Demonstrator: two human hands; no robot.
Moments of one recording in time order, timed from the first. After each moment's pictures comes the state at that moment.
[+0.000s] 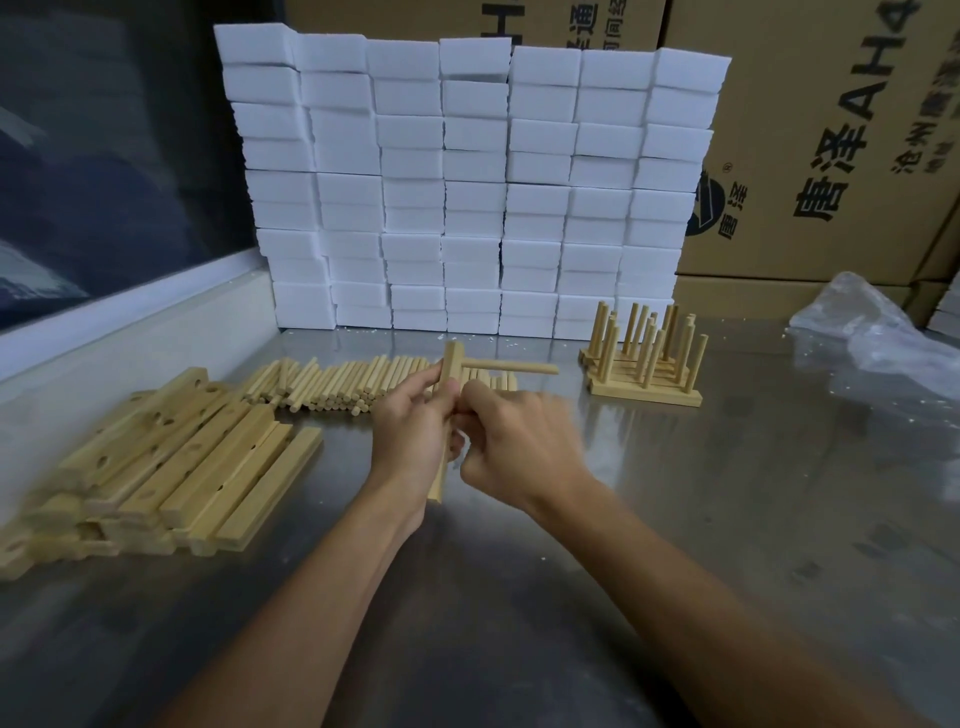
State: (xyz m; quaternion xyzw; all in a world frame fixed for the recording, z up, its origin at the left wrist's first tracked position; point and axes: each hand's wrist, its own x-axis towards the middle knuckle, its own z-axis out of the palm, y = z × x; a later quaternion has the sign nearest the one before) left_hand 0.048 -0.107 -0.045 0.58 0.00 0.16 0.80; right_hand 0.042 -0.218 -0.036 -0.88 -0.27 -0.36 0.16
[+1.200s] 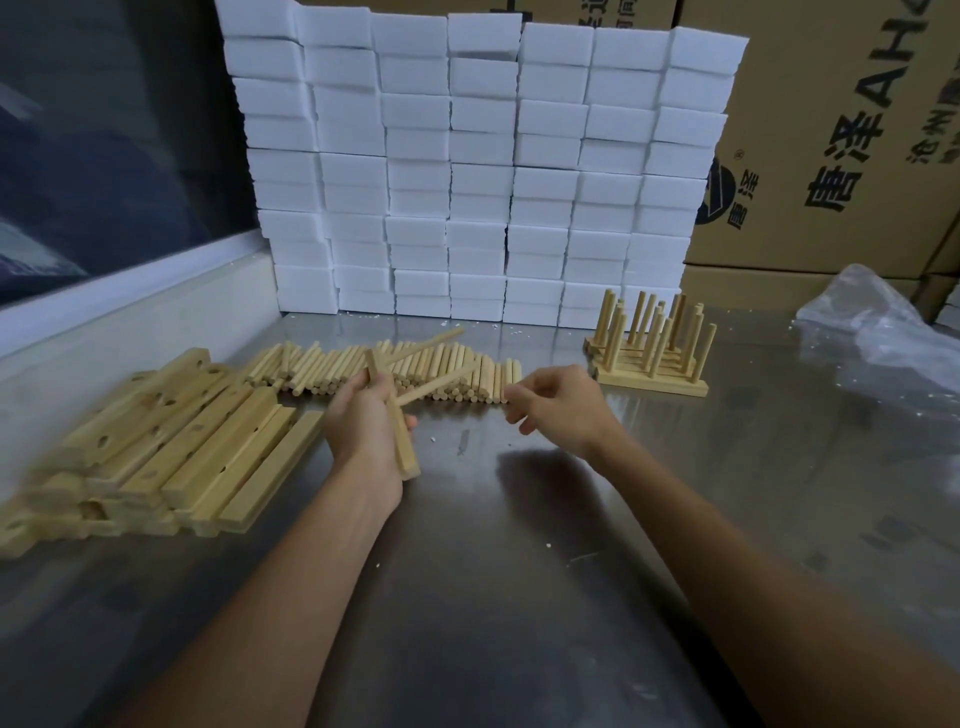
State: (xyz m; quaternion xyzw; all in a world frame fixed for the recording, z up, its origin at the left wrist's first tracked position) left_hand 0.070 -0.074 -0.063 0.49 0.19 0.21 0.82; right_hand 0.093 -0.258 -0.046 -0.88 -0.06 -0.08 0.47
